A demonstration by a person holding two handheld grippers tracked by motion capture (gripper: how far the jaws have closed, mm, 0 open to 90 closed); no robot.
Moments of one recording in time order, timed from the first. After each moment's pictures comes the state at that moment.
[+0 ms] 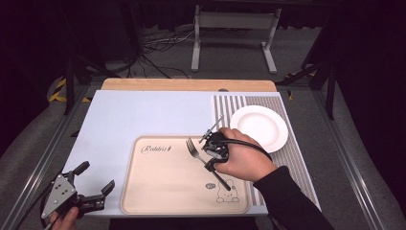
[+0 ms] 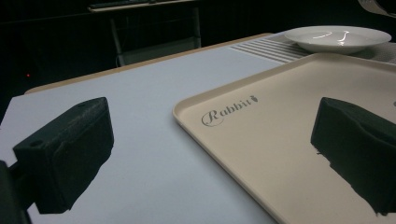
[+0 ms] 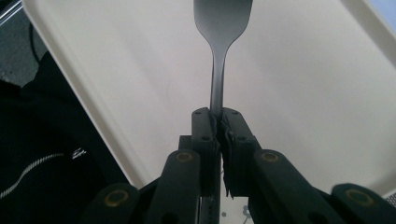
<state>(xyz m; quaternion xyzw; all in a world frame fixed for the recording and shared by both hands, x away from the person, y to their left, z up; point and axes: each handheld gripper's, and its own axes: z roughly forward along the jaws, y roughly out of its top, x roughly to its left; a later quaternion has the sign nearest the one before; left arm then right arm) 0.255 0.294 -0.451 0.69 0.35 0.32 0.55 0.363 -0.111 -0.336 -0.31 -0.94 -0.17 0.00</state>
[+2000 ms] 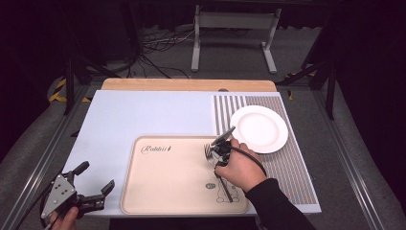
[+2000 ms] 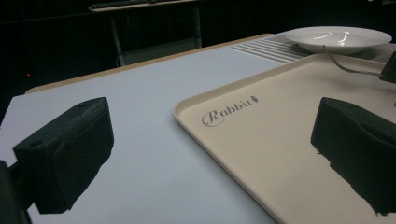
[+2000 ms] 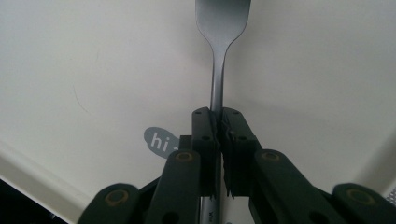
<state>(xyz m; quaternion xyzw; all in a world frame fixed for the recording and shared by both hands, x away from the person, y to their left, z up) 0.255 0.294 -0.451 0.69 0.35 0.32 0.55 0.377 -0.132 -0.405 -0.52 -0.84 -0.11 0.03</state>
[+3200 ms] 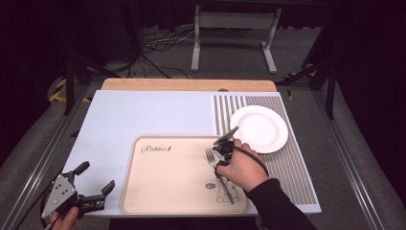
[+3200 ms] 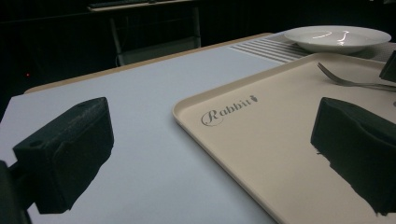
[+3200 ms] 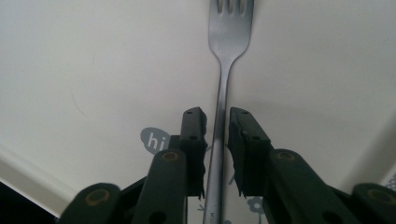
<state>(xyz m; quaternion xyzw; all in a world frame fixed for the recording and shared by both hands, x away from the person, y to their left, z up) 0.255 0.293 -0.452 0.69 0.35 0.32 0.55 0.376 -0.137 -0.402 -0.53 -0.84 -0.12 0.02</state>
